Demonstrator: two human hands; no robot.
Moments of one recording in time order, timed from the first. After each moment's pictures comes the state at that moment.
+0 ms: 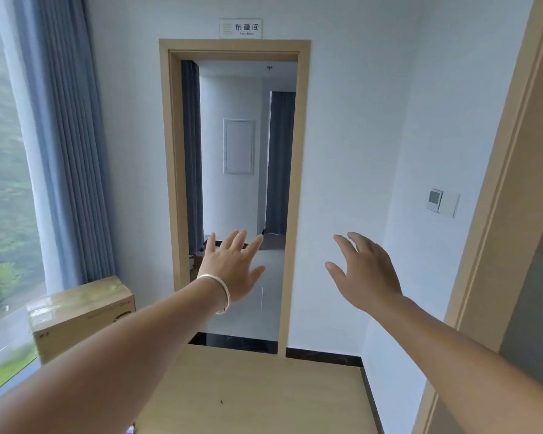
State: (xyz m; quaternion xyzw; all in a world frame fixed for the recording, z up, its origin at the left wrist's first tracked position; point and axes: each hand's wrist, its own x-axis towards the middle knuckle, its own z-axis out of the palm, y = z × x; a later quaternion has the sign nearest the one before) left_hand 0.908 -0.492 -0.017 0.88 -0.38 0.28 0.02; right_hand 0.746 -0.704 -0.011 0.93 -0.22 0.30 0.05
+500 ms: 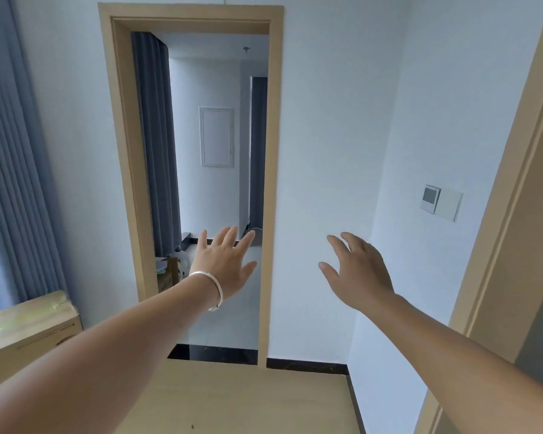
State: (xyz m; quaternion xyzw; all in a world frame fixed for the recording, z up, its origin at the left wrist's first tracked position) left_hand 1.020 -0.672 -0.025 0.88 -0.39 0.28 0.02; right_hand 0.845 -0.876 -0.021 0.93 -0.23 0.27 0.05
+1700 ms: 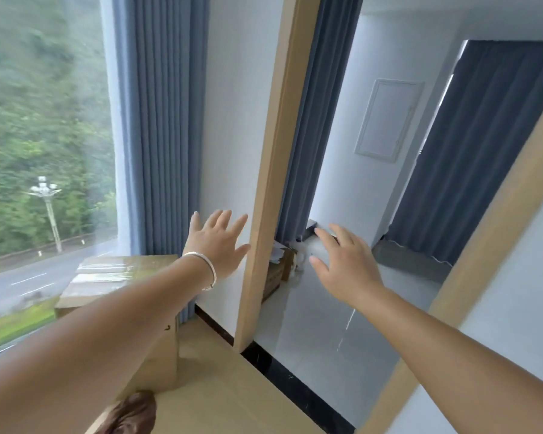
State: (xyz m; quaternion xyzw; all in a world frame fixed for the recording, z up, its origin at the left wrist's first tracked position) left_hand 1.517 -0.583 -0.095 0.97 -0.08 0.22 -0.01; right_hand 1.476 -0.839 -0.068 0.97 0.11 0.23 0.01
